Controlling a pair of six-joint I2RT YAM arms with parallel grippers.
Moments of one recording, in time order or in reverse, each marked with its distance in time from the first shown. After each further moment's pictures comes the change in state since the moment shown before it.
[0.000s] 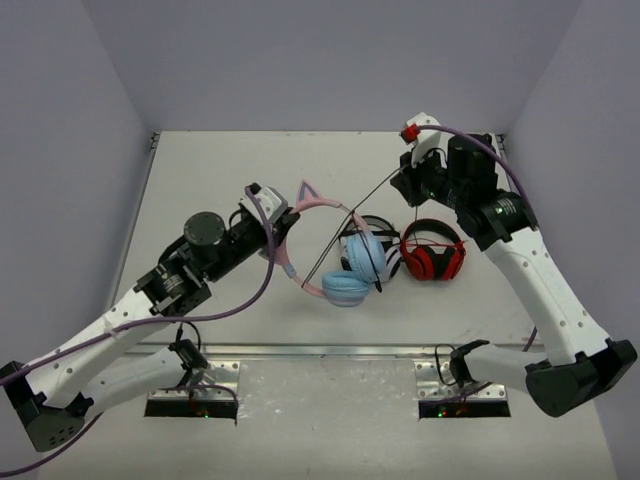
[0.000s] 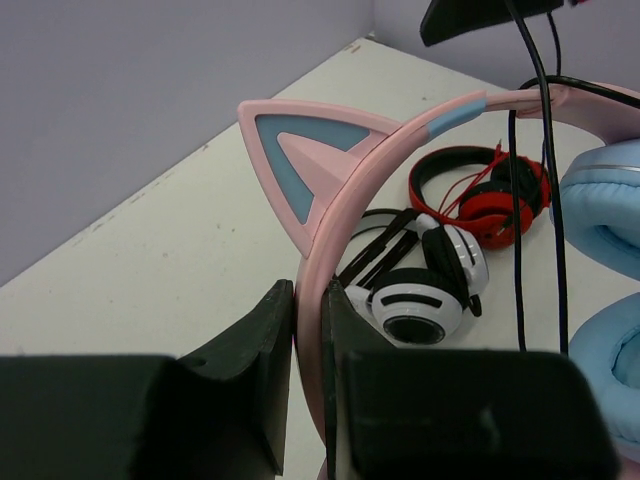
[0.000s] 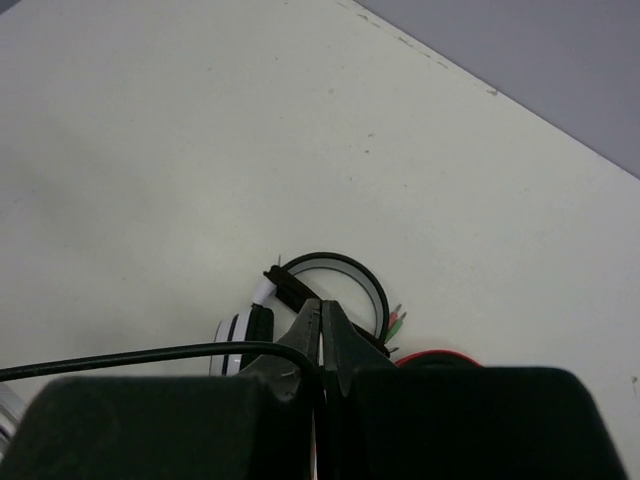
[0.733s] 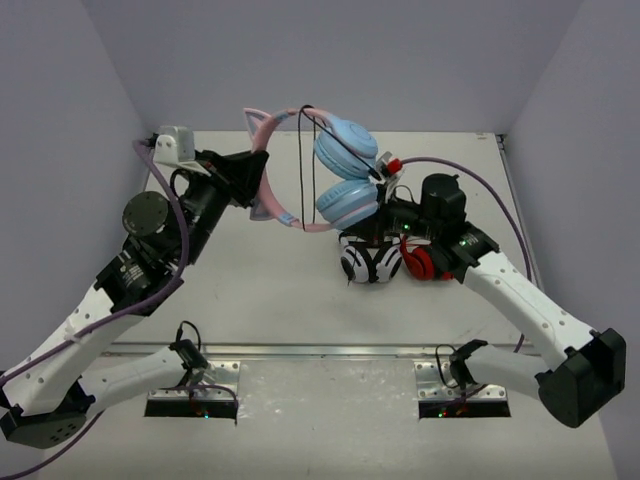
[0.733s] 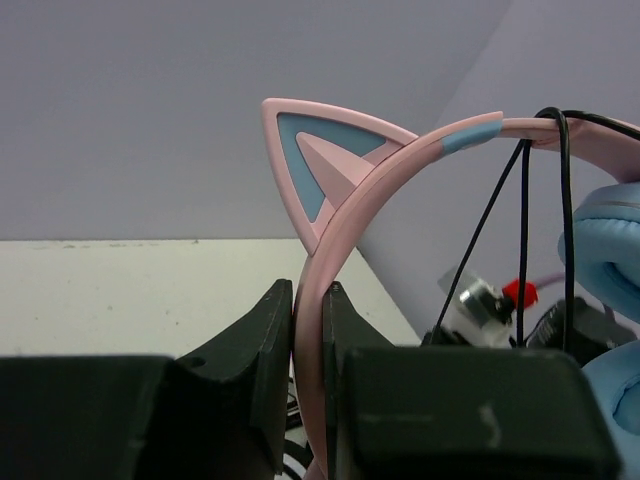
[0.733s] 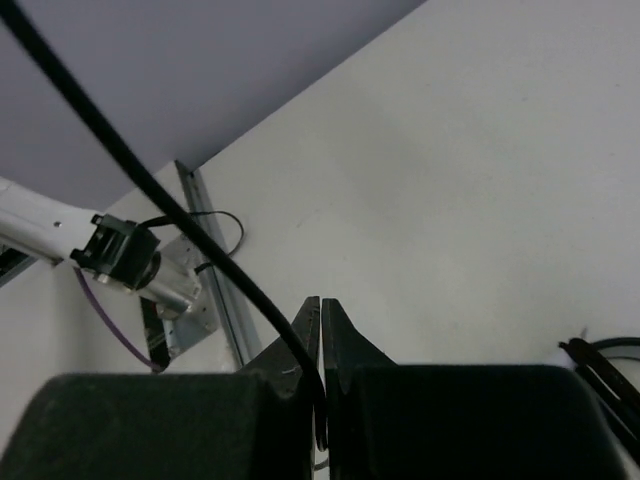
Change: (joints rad) left arm 0.000 0.023 0.321 0.001 -0.336 -0.501; right arm 0.108 -0.054 -0.388 0.523 -0.451 0.427
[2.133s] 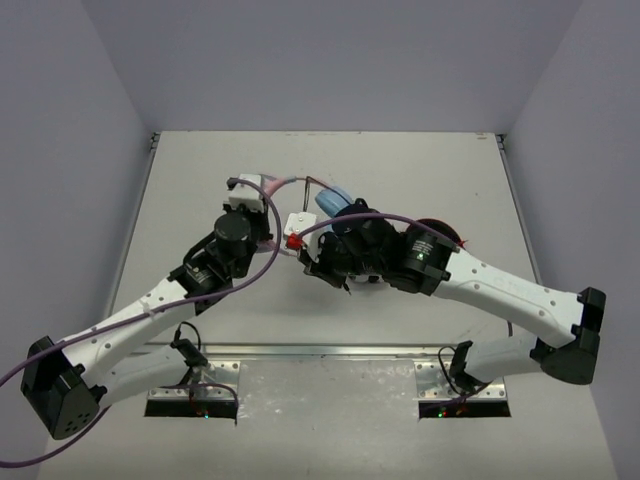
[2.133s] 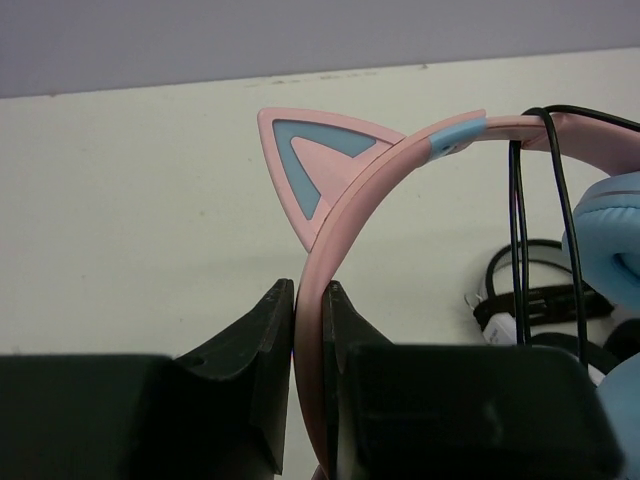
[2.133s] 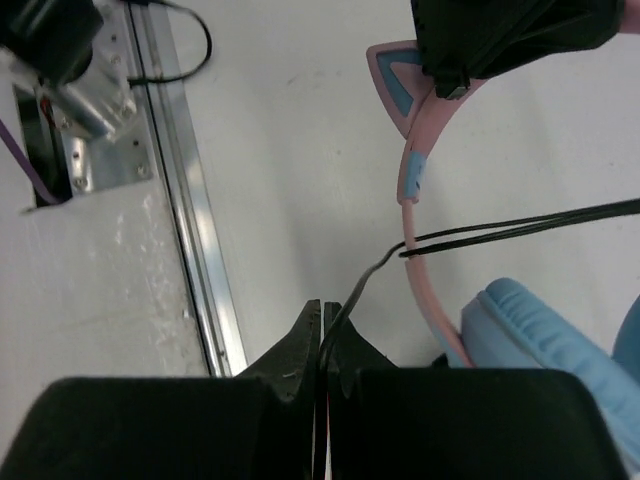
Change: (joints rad) left arm 0.077 0.123 -0.451 0.185 -0.269 0.230; right arm 0.611 0.150 0.328 -0.505 0.560 -0.426
